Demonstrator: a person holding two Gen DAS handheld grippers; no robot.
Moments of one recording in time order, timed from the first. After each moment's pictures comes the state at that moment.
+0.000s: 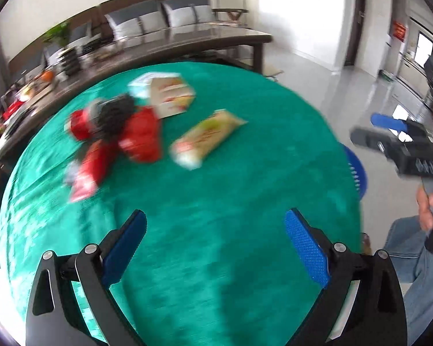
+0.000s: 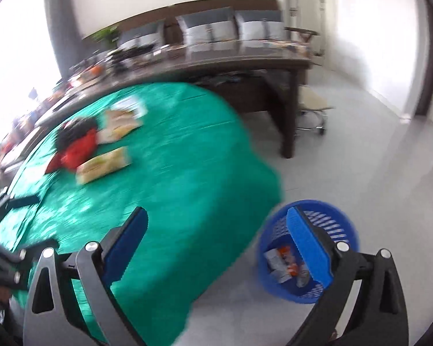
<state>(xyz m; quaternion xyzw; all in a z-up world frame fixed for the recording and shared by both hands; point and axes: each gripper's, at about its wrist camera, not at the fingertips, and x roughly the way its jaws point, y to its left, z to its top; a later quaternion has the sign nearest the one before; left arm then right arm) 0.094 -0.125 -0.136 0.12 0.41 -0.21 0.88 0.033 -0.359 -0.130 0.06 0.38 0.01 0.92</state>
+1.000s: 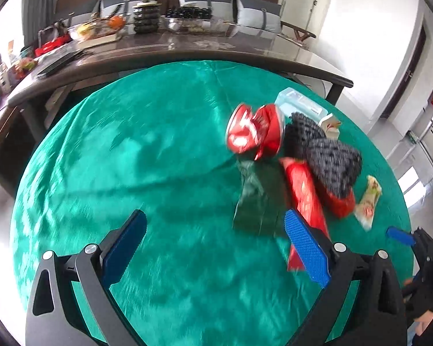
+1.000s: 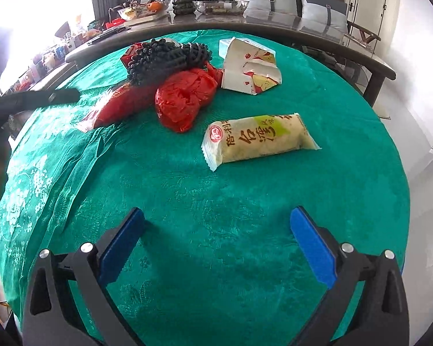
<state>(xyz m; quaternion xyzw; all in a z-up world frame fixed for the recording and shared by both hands) 0.255 0.055 -0.138 0.00 0.44 -0.16 0.88 0.101 -0.174 -0.173 -0.03 0.45 0.07 0.89</state>
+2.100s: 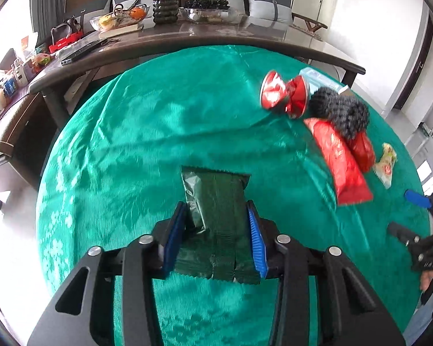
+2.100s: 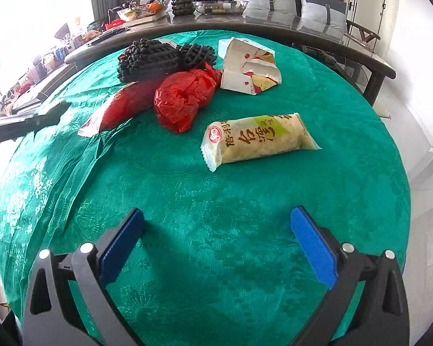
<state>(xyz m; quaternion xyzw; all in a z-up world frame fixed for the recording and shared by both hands) 0.202 0.099 -0.156 0.03 0.46 -0.11 0.88 0.102 -0.174 -0.173 -0.02 0.45 0.07 0.89</state>
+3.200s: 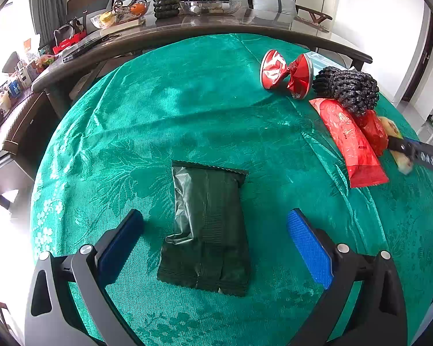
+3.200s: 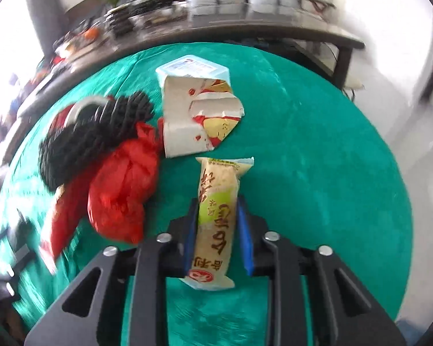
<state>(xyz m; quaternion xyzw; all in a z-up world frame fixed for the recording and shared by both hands) 0.201 0.090 -0.172 0.05 0.46 -0.10 0.88 0.178 -0.186 -0.161 0.04 0.46 -0.02 0.89</state>
